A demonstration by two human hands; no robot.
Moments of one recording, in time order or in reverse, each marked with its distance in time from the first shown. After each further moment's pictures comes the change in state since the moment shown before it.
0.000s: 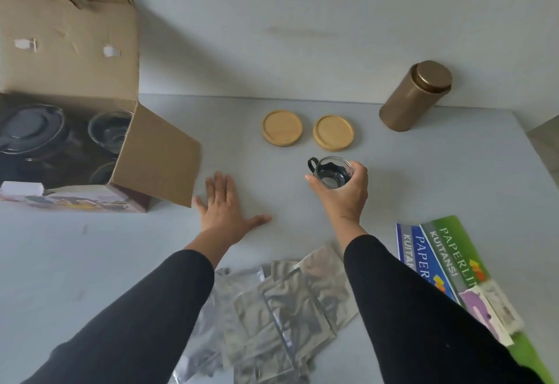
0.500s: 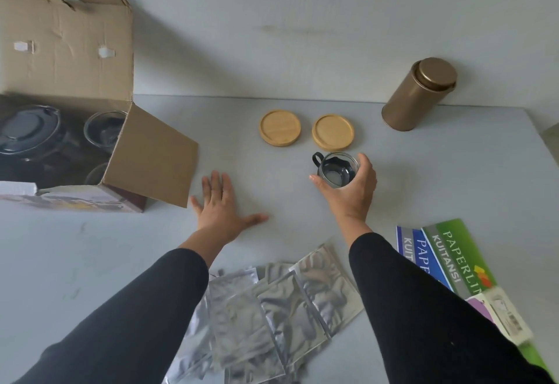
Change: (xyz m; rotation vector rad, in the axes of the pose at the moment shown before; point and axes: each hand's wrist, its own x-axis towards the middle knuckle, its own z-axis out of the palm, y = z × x) left_hand 0.003 0.004 -0.003 0.002 -0.019 -0.032; right_hand 0.017 0.014 -0.008 -0.094 -0.016 -0.067
